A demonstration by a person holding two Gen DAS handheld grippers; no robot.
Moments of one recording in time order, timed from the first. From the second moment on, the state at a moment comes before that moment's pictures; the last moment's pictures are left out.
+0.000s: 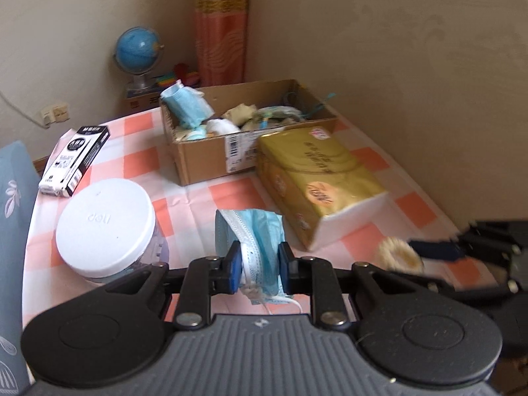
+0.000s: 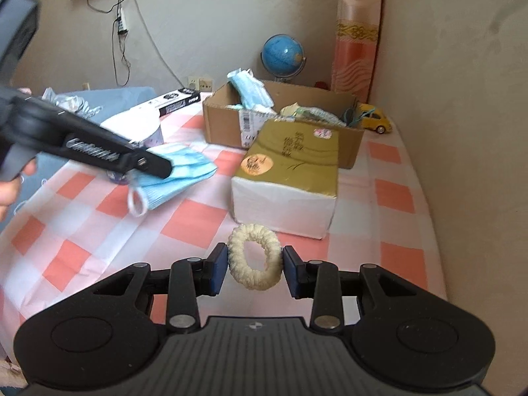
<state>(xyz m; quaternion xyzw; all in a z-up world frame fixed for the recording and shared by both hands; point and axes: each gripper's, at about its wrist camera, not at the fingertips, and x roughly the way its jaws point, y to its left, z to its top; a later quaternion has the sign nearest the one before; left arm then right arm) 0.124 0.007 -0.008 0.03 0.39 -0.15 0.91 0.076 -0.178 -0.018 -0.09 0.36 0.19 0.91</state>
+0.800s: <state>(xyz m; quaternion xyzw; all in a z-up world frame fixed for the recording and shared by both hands) 0.277 -0.012 0.034 0.03 0.33 -0.16 0.93 0.125 -0.208 0.025 -0.06 0.30 0.13 0.94</state>
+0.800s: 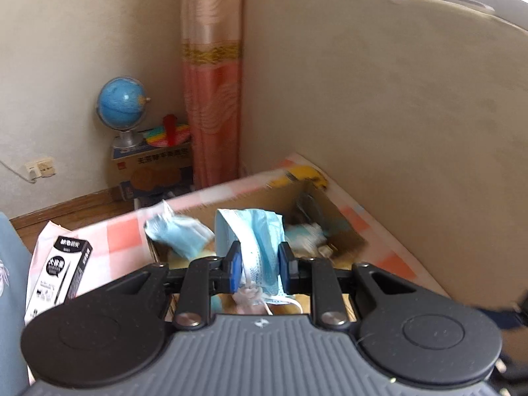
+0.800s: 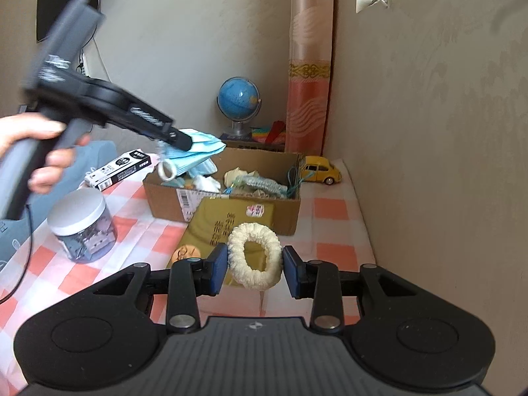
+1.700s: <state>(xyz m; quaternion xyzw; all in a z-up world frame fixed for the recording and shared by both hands) 0.138 0.005 0.028 0.06 0.27 -0.07 0.96 0.228 -0.173 0.052 -0.08 0.29 0.16 0.94</state>
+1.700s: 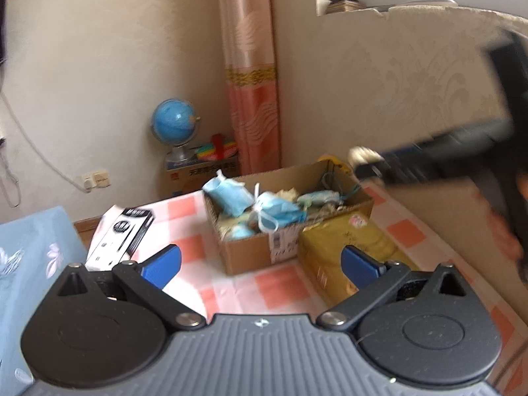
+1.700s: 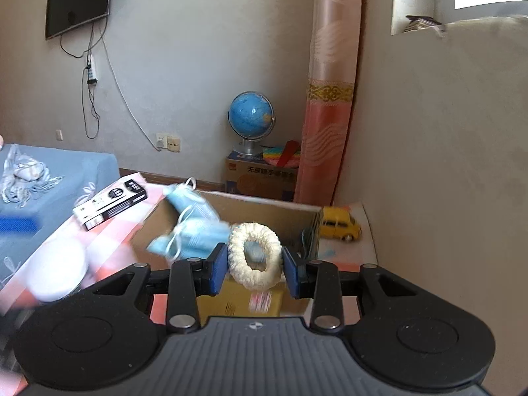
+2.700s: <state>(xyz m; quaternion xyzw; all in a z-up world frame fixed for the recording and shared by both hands) 0.147 0.015 0.030 0.01 0.35 0.01 0.94 0.216 -0.178 0.048 -0.03 0.41 0.06 0.91</state>
